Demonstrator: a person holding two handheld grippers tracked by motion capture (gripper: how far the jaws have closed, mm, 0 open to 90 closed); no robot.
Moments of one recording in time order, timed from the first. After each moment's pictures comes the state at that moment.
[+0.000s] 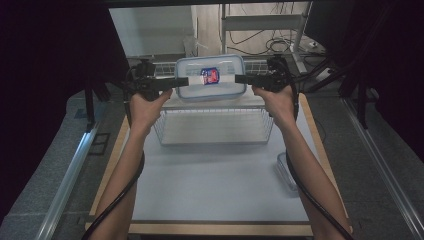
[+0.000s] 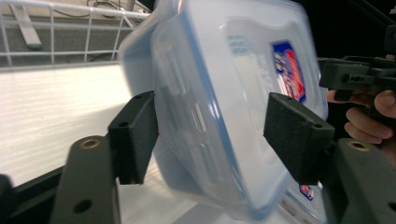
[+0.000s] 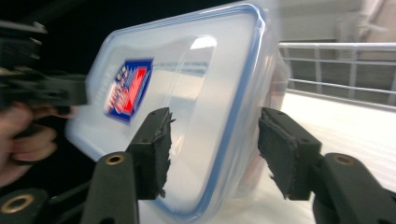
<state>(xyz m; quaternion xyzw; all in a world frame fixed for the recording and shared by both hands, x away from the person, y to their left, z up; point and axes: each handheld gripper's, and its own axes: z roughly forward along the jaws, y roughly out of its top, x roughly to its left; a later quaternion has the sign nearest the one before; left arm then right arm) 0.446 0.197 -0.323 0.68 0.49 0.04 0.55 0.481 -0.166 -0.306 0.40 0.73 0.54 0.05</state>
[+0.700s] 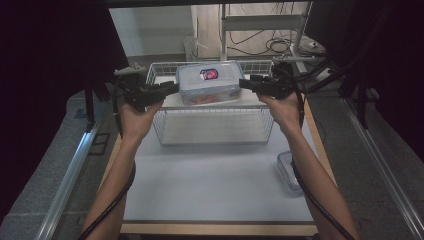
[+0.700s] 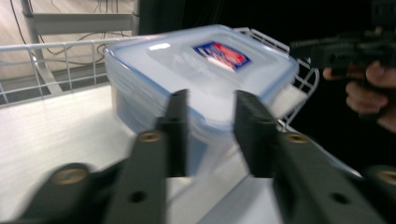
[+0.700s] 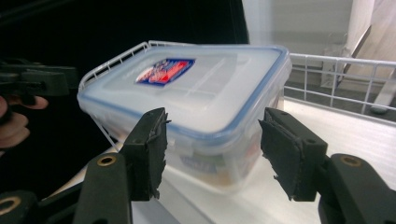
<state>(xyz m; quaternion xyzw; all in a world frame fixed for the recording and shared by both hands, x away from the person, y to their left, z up) 0.391 0.206 -0.325 0.71 0.39 0.14 0.56 0.458 -0.178 -0.309 0.36 0.74 0.56 0.11</state>
